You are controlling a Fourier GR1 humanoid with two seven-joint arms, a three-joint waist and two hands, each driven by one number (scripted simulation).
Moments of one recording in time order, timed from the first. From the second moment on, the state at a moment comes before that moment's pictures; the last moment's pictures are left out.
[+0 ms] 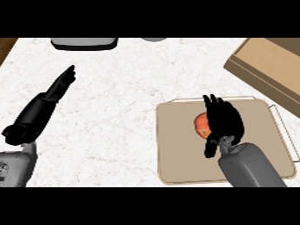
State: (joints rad) left arm -0.21 0.28 0.00 -1.55 -0.10 -0.21 -0.07; right arm -0.33 -0.17 0.36 -1.47 0.95 0.42 0.78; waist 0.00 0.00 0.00
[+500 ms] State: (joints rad) left arm -0.21 0.26 0.03 -1.56 -0.11 -0.24 -0.06; right arm -0.31 -0.15 0.32 -1.35 1.01 0.33 0.63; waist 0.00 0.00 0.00
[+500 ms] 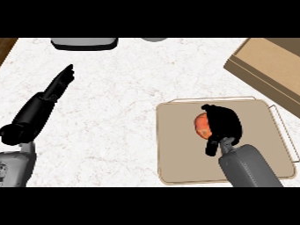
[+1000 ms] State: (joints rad) left arm -0.22 0.24 0.03 -1.56 -0.14 -0.24 -0.06; right arm -0.36 -0.19 0.33 -1.25 1.09 0.18 0.40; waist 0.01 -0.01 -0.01
